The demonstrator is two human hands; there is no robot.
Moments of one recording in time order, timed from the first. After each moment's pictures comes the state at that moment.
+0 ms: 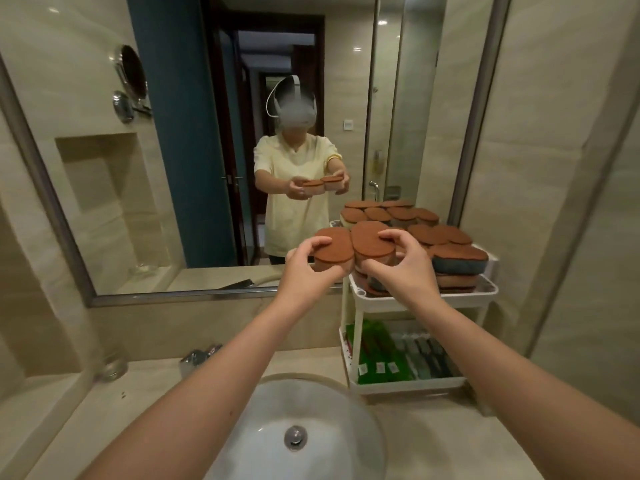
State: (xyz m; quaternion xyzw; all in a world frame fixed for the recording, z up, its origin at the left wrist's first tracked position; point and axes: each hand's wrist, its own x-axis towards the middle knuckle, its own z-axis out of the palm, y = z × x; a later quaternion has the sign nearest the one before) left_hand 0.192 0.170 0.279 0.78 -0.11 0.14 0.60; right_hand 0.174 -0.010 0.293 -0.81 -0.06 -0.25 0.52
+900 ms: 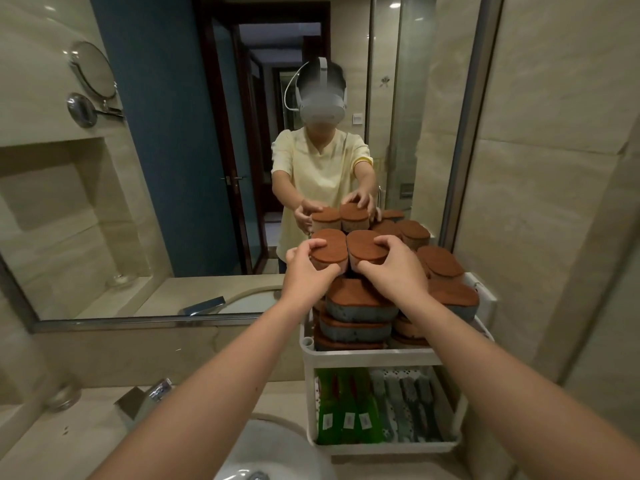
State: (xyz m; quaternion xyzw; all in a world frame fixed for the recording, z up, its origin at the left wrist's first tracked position) left_hand 0.338 0.059 0.275 0.82 -0.01 0.17 0.55; right_hand 0.327 -0.103 0.296 -0.89 0.00 -0.19 0.40
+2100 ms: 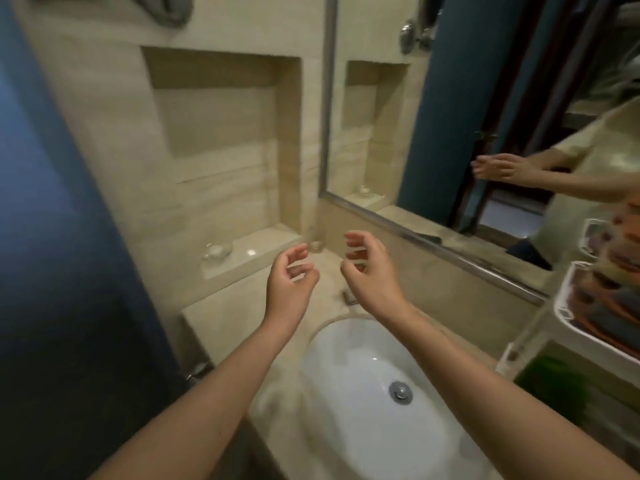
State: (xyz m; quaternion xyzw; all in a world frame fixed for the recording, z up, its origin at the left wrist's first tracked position) left_hand 0.022 0.271 0.176 0.60 0.29 0.47 0.58; right_hand 0.136 0.191 0.200 -0.71 -0.45 0.06 0.53
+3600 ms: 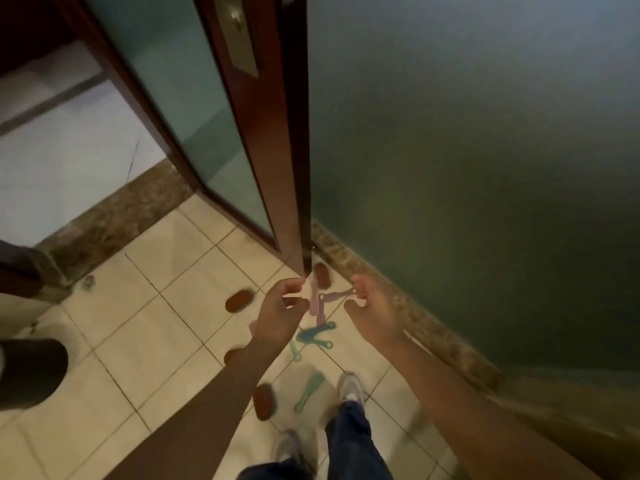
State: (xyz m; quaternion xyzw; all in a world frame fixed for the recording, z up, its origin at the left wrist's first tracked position) left_hand -0.675 0.306 -0.169 0.09 0.78 0.51 0.35; right_hand -0.558 0.437 -0.192 -0.44 -0.75 0.50 0.04
